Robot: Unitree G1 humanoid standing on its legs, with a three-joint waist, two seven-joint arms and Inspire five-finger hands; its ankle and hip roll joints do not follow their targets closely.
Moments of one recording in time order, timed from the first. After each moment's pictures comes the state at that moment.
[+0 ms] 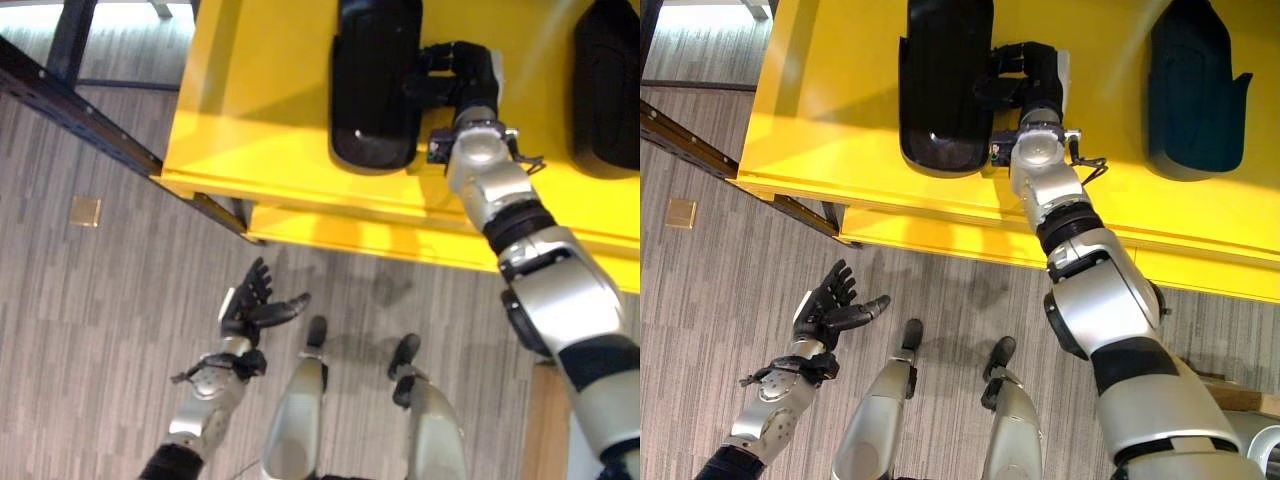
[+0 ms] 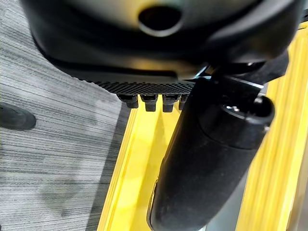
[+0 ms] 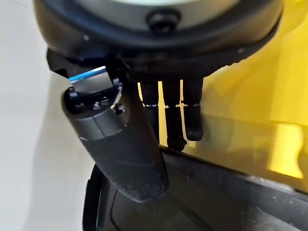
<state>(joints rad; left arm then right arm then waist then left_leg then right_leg) -0.06 0.46 -0.28 0.18 -0.66 -0.12 0.19 -1.42 -0.36 0.44 1.12 0.55 -0.03 -0.39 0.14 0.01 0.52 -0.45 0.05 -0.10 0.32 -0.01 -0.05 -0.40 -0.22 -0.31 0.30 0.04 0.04</state>
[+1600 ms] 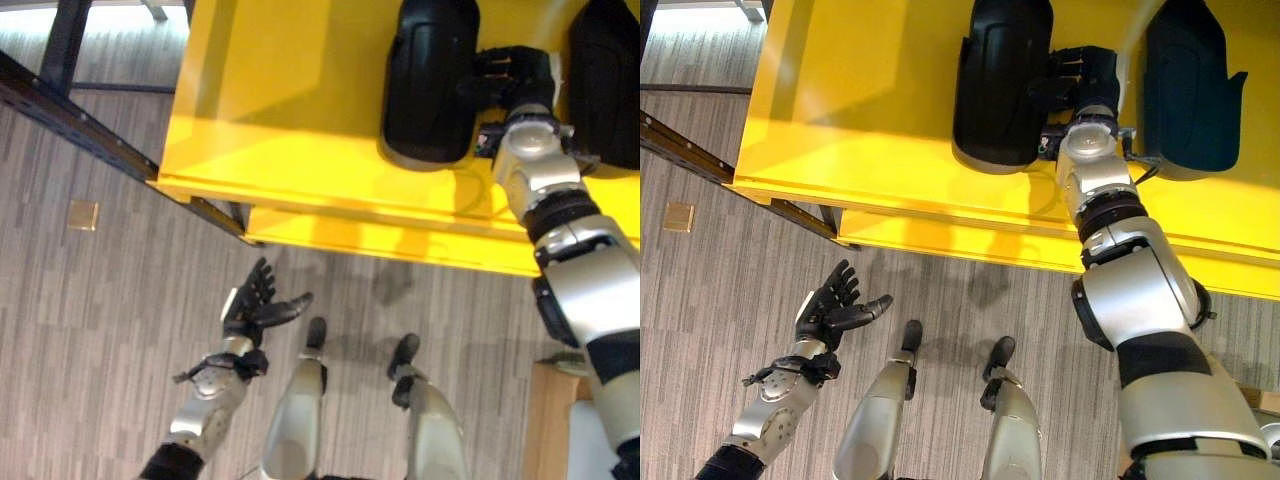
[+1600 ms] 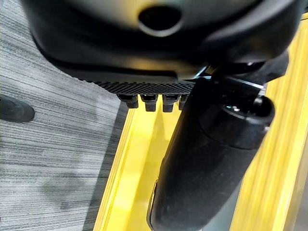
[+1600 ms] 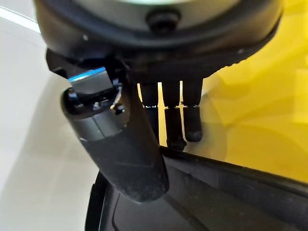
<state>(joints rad) -0.08 0.47 -0.31 0.18 -0.70 -0.13 0.19 -1.46 -0.48 0.44 1.26 0.56 -0.02 -0.37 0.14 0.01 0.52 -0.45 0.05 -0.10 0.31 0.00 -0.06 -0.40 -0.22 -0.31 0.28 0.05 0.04</state>
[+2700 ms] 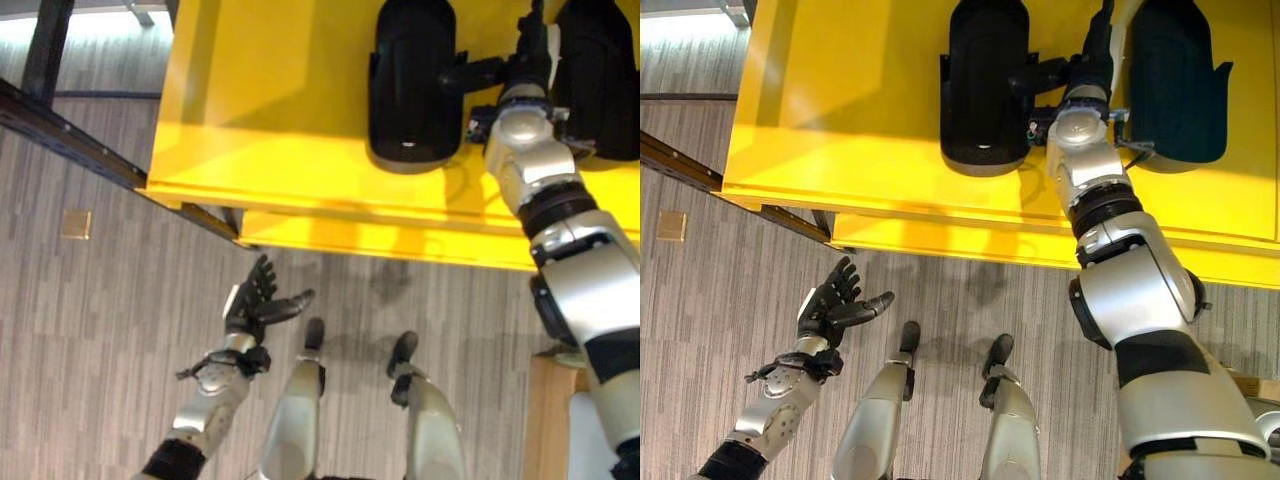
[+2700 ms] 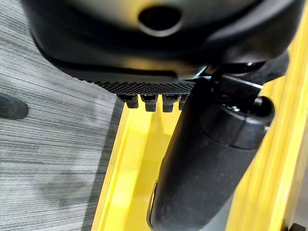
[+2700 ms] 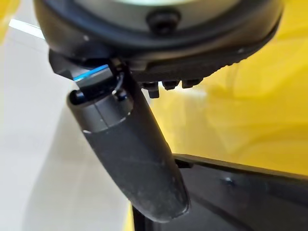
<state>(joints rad) -0.10 0.47 -0.32 0.19 -0.70 -0.13 0.22 -1.48 -0.47 0.46 1.14 0.55 -0.01 -0.45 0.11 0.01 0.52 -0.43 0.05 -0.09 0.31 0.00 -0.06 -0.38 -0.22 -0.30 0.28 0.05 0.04</state>
